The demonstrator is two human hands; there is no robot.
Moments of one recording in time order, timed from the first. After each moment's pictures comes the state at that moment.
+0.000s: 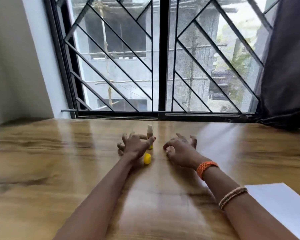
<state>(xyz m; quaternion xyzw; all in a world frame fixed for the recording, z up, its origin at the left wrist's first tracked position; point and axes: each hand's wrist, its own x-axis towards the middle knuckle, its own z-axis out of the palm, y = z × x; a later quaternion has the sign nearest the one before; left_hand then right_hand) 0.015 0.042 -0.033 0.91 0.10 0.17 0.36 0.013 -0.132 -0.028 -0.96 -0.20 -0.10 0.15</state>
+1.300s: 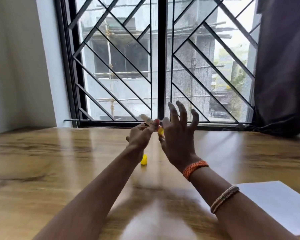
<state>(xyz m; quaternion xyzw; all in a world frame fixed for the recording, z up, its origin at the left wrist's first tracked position) -0.030 0.000 0.009 0.69 -0.01 0.21 0.69 -0.048 -0.111 0.010 -0.84 -0.13 -0.52 0.02</state>
